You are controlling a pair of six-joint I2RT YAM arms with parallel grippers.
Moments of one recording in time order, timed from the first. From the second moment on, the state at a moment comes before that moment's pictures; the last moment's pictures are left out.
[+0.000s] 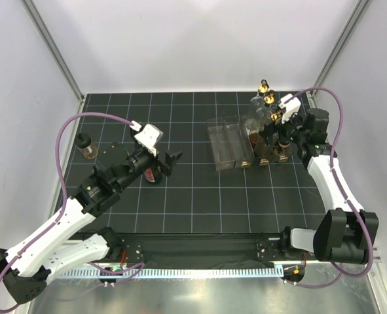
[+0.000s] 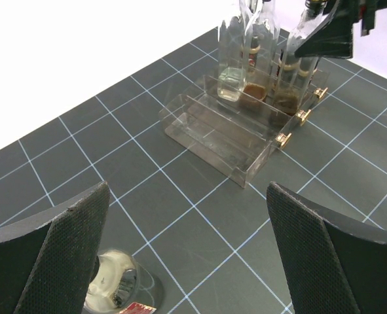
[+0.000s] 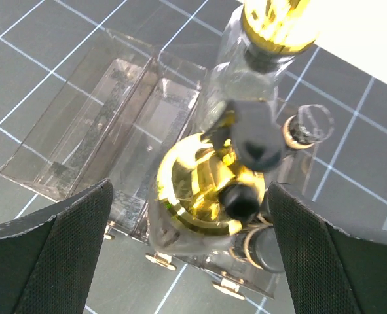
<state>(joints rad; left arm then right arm) -0.77 0.83 0.93 -0.17 -0.08 0.08 -0.09 1.26 0.94 -0.10 -0.55 -0.35</state>
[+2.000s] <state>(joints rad) -0.77 0.86 0.95 -0.20 -0.19 0.06 -0.09 0.81 0.82 -0.66 -0.99 -0.55</state>
